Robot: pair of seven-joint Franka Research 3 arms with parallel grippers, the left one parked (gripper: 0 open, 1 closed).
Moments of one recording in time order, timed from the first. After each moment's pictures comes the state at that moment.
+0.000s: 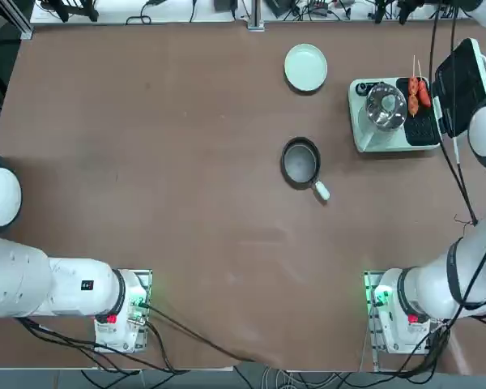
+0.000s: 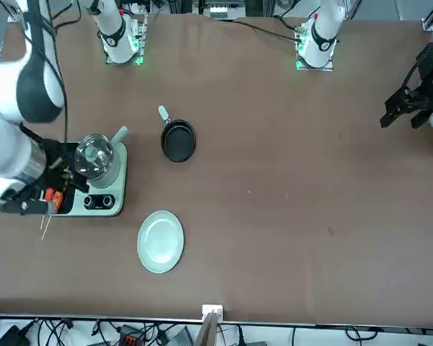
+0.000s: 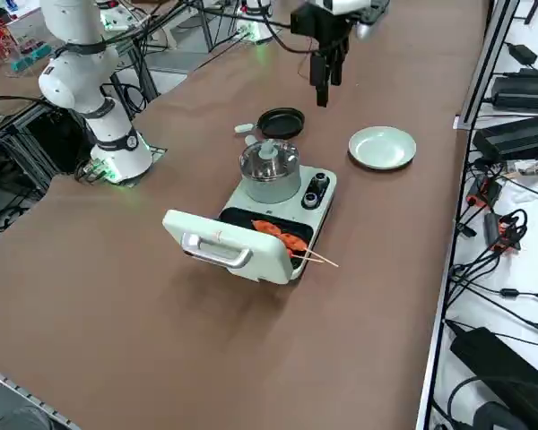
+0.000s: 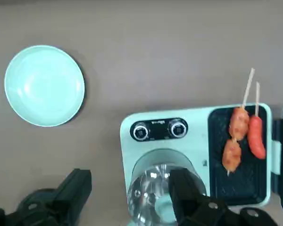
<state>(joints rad) 0.16 0.34 -0.09 -1.40 0.03 1.76 0.16</state>
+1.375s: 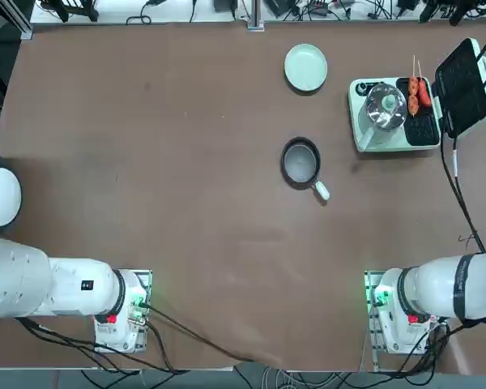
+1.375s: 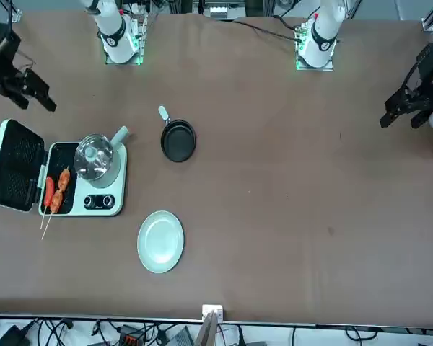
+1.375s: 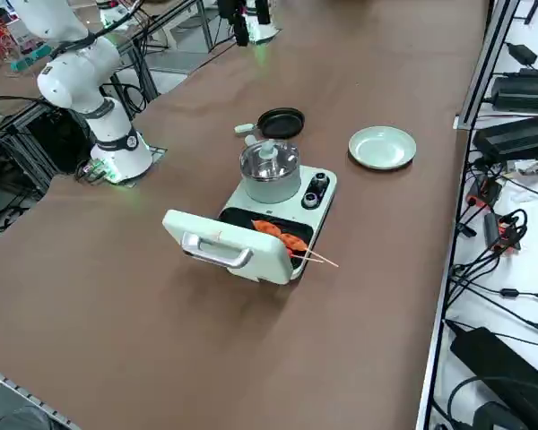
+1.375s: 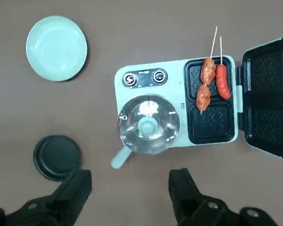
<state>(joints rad) 0.11 -0.11 -0.08 -1.69 0.03 1.62 0.10</state>
